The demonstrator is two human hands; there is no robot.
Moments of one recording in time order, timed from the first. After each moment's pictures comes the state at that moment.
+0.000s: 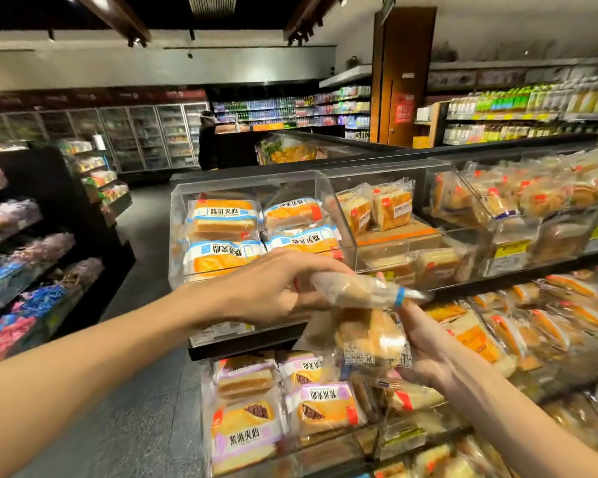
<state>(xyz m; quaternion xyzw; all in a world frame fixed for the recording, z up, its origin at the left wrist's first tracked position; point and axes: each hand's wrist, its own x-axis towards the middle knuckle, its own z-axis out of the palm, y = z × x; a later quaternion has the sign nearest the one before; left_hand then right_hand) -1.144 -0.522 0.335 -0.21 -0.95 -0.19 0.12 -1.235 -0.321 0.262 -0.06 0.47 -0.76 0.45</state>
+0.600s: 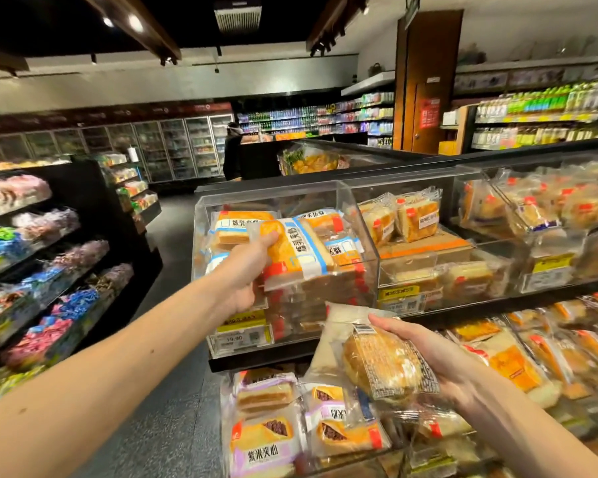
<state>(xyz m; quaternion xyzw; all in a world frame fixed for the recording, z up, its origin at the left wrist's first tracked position) -1.156 -0.550 0.345 0.29 -0.60 -0.72 0.19 -1.237 -0.335 0.267 -0.12 0.49 -0.70 0.51</state>
